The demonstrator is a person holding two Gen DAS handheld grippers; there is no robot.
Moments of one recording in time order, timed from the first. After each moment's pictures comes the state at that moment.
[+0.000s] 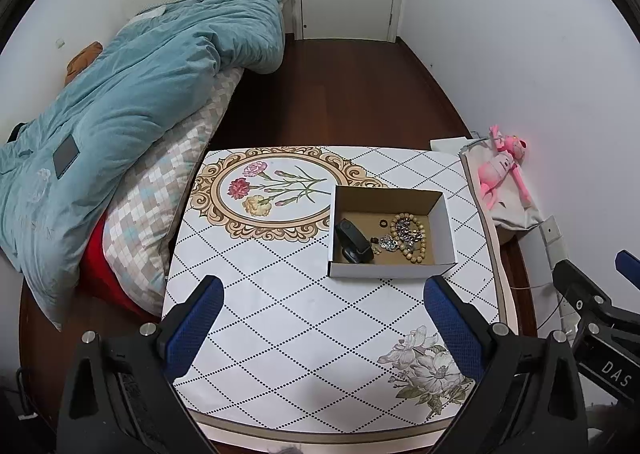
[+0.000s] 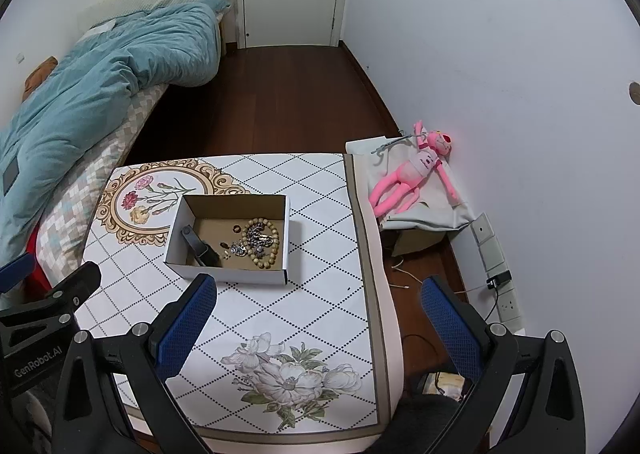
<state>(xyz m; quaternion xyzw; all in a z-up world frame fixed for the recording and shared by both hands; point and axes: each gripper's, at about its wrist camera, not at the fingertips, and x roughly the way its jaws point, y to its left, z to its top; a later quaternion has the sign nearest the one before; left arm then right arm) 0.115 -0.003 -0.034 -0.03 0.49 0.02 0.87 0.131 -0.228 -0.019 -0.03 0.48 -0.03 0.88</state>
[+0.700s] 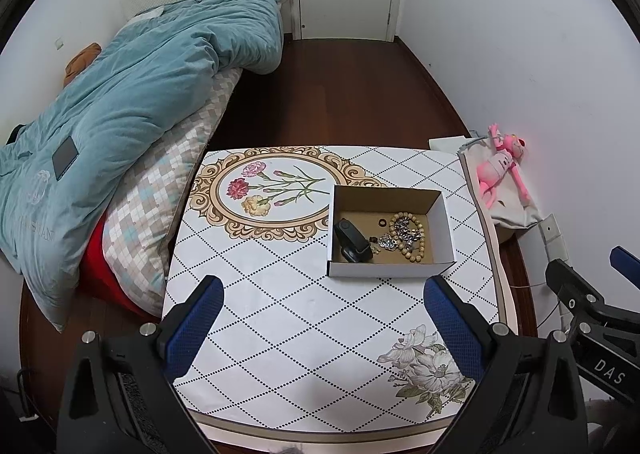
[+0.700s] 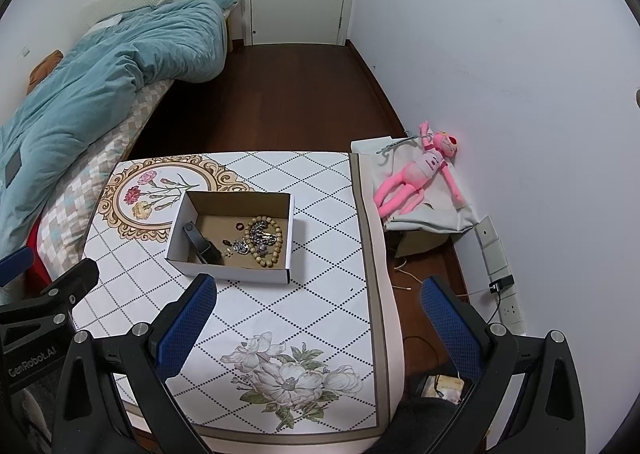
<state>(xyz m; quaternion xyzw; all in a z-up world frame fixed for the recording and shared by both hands) 0.115 -0.004 -0.034 -0.02 0.49 0.02 0.87 0.132 -0.226 -0.021 -0.04 0.48 -0.01 0.88</state>
